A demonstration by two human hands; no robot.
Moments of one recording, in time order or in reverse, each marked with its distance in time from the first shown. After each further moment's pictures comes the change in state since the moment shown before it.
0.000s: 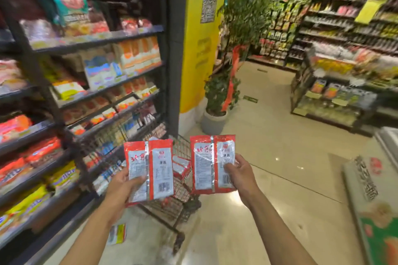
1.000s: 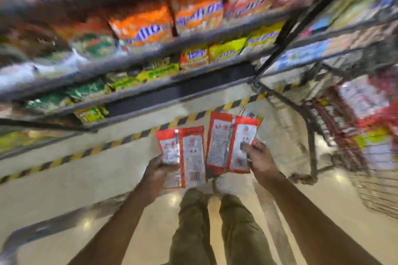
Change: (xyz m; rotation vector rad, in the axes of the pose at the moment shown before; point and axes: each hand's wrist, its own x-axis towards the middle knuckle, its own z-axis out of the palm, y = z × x) left_hand -0.062 -0.282 -0.593 -0.511 0.501 -0.600; right_hand -0.090 0.393 0.659 -0.394 -0.723 0.600
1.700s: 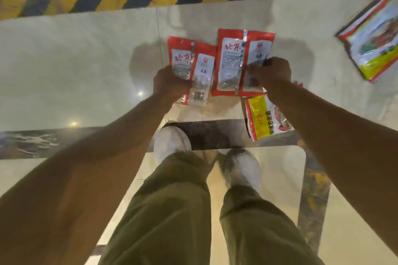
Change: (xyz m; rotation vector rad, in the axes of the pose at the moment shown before) left_hand 0.569 -0.312 -0.158 0.555 0.553 -0.021; right_hand 0.541 0.377 0.078 -0.846 0.115 0.040
